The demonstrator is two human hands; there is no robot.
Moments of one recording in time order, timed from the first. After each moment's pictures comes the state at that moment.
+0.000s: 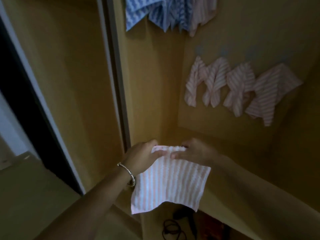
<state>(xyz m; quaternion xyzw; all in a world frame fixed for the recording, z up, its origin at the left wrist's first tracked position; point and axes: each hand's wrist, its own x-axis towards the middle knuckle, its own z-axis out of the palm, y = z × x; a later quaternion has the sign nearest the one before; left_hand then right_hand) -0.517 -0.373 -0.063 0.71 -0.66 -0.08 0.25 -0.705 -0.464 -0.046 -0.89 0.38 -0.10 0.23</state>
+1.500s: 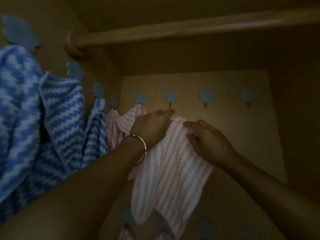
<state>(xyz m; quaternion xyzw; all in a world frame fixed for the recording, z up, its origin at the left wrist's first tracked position) -0.625 -0.797 0.369 0.42 -0.68 0.43 0.41 -0.807 -0.795 0.343 -0.76 0.38 -0.42 -0.31</state>
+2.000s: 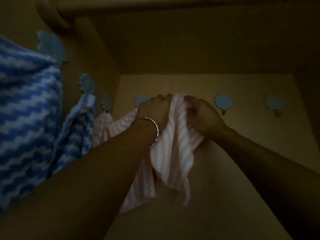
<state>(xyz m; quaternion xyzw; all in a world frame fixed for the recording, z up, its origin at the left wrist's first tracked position) -0.613 -0.890 0.442 0.47 -0.61 0.46 0.44 -0.769 -0.899 0.442 -0.71 0.37 -0.50 -0.33</state>
